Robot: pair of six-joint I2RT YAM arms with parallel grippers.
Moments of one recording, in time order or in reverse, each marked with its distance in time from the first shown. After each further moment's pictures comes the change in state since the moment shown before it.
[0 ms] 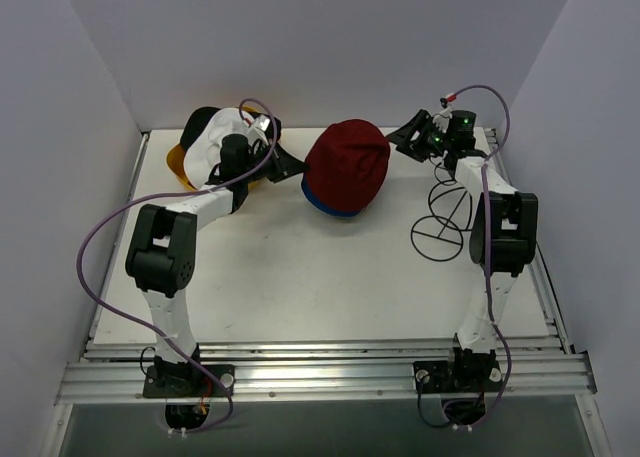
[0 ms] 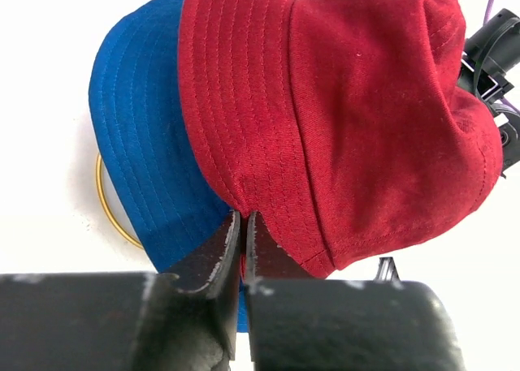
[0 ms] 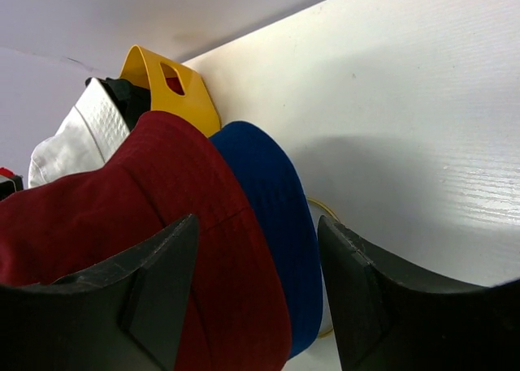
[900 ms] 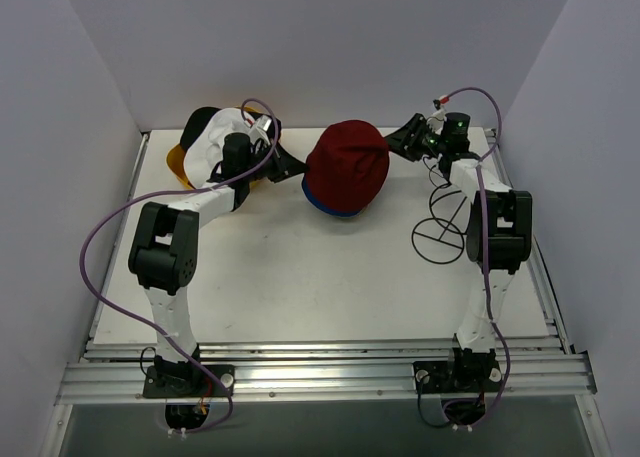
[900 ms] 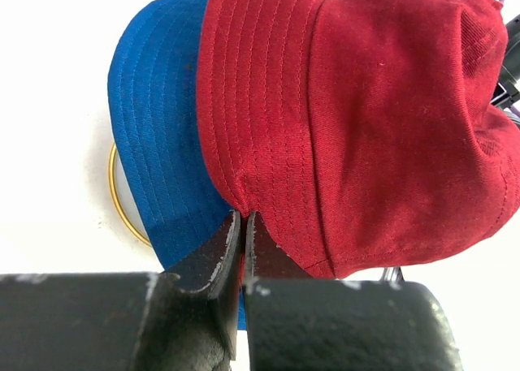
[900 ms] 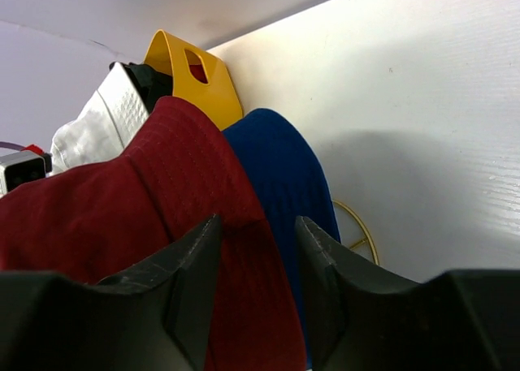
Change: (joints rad) left arm 0.000 0.031 0.039 -0.056 -0.013 0.016; right arm 0.017 0.032 -0.010 0.082 -0.059 0.040
